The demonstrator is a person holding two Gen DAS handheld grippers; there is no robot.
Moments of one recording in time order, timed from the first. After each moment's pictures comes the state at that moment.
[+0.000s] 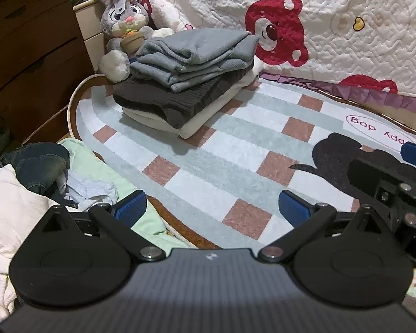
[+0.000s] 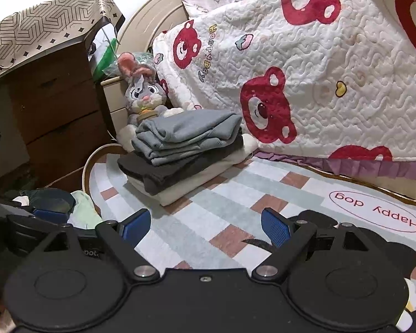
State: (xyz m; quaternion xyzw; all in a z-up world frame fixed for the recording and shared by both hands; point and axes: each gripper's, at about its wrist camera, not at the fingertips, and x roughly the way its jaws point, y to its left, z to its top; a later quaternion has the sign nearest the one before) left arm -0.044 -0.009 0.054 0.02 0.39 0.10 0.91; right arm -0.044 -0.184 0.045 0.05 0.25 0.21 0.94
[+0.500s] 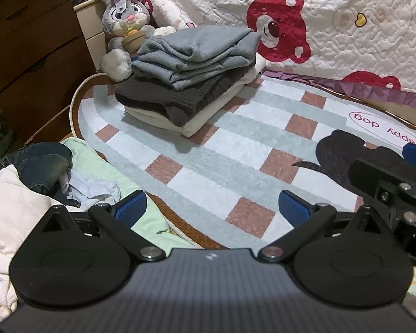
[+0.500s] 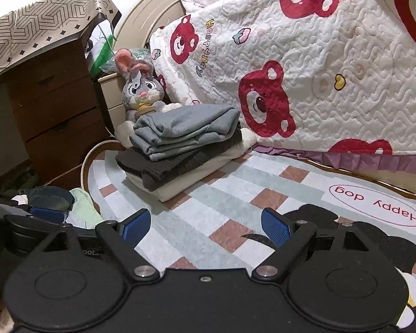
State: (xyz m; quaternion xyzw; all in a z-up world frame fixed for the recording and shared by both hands) left arm -0.043 -0.010 0.052 0.03 0.40 0.11 0.91; right arm -0.041 -0.184 0.043 0.06 0.26 0.21 0.94
